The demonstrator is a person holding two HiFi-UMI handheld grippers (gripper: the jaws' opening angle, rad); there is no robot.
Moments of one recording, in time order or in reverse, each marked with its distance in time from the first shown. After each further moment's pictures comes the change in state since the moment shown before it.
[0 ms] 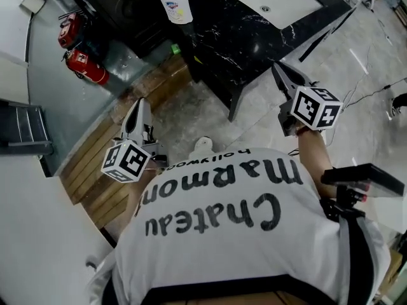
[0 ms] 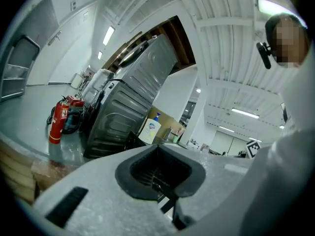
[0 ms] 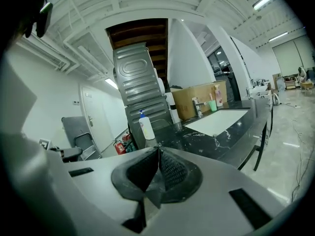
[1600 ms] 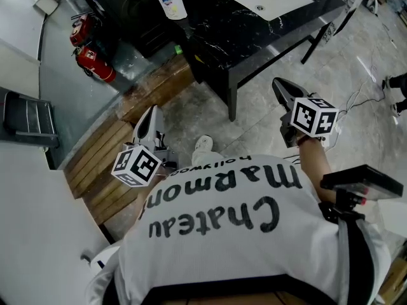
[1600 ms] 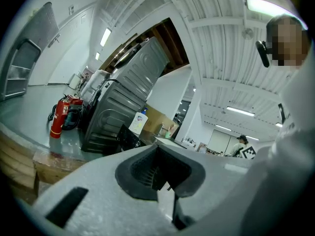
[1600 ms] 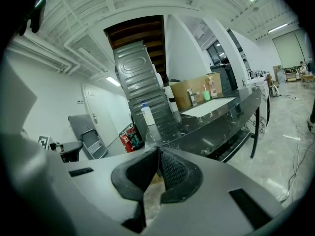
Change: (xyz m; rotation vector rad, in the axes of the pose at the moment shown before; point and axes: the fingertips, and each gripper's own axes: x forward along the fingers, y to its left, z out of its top) left arm -0.065 -0.080 -0.063 0.014 -0.006 -0.011; right arm -0.087 -0.023 -0.074 0.033 0.077 0.040
